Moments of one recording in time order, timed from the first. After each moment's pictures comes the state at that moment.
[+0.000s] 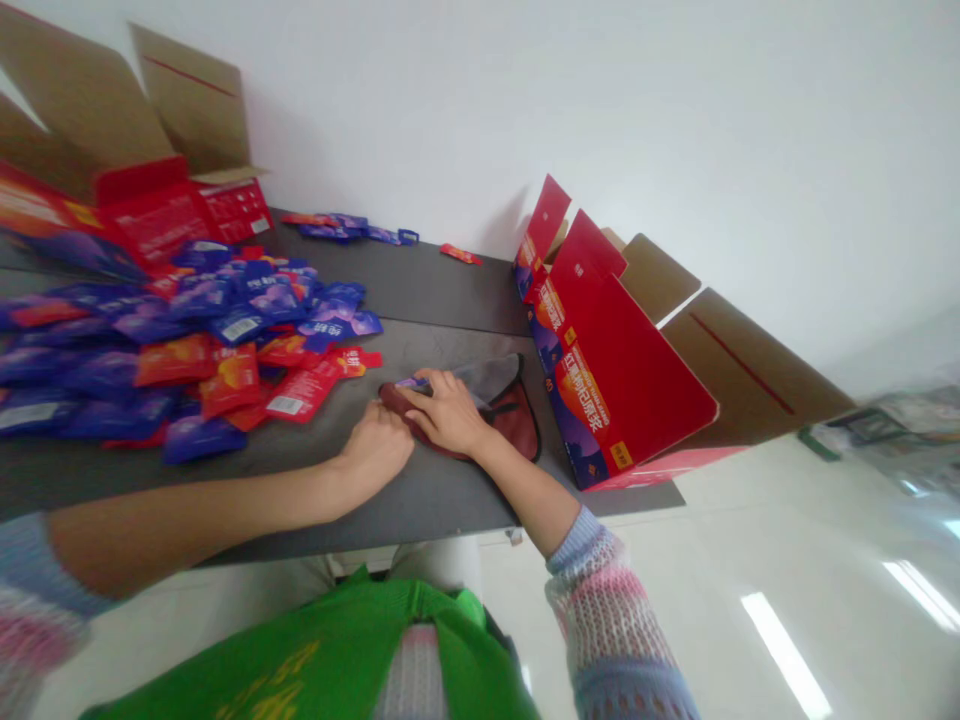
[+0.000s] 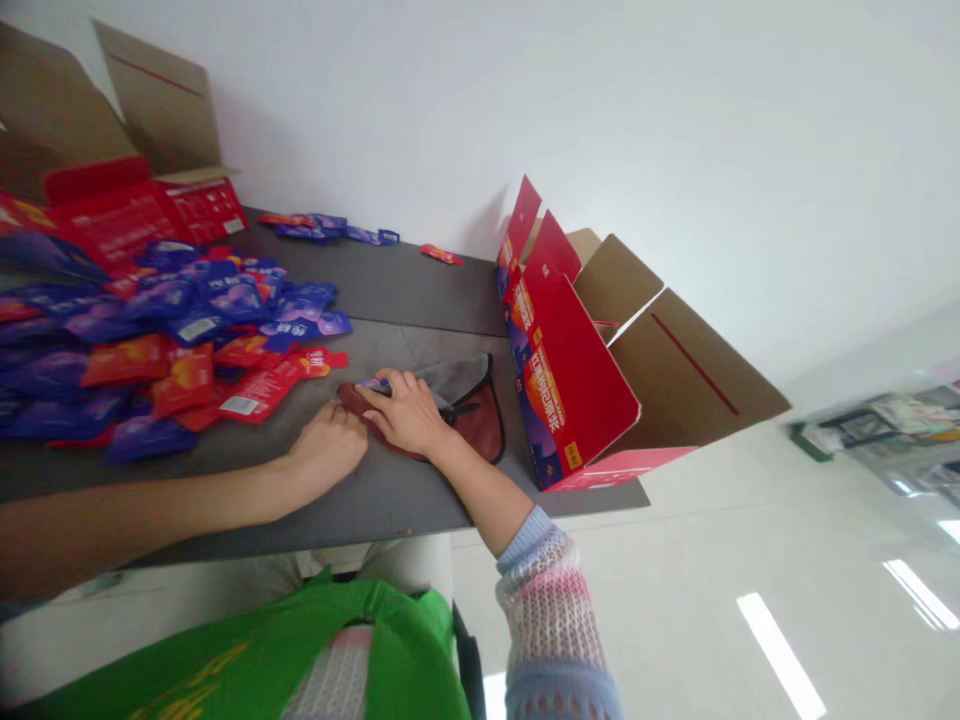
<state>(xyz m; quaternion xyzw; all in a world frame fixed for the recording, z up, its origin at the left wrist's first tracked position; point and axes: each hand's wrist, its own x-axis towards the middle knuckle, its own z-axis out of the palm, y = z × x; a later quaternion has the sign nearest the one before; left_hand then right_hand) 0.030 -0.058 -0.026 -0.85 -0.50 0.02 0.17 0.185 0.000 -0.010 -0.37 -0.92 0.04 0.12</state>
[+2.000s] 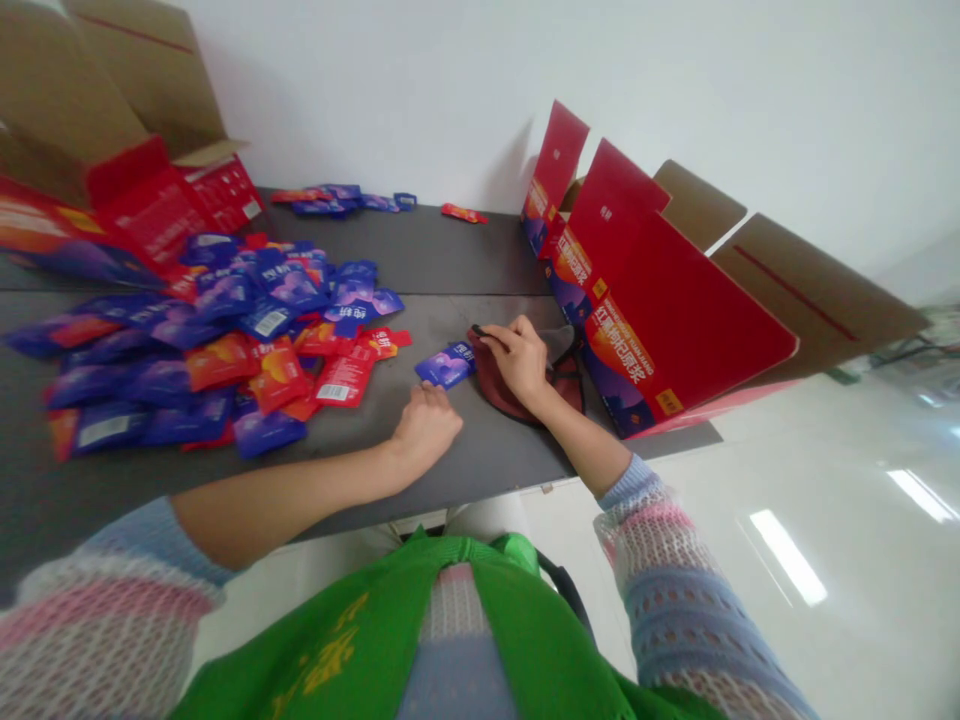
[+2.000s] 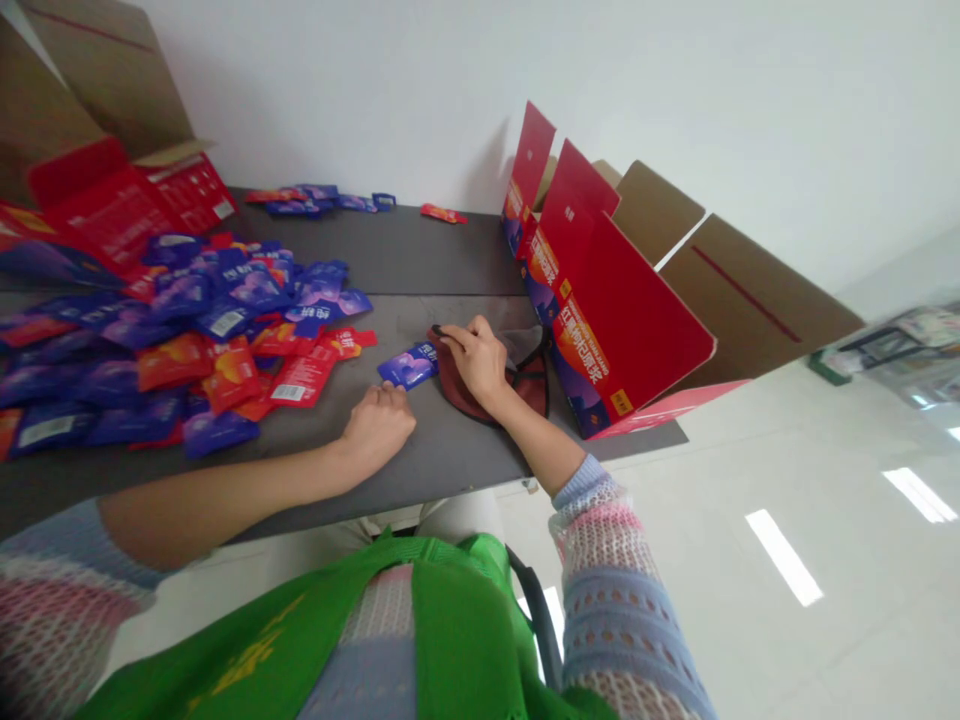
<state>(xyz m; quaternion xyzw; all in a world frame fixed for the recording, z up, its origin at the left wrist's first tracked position) 0.026 -0.072 -0.013 -0.86 -0.48 0.04 0.17 0.203 0.020 -0.015 -0.59 -0.75 -0.02 0.29</state>
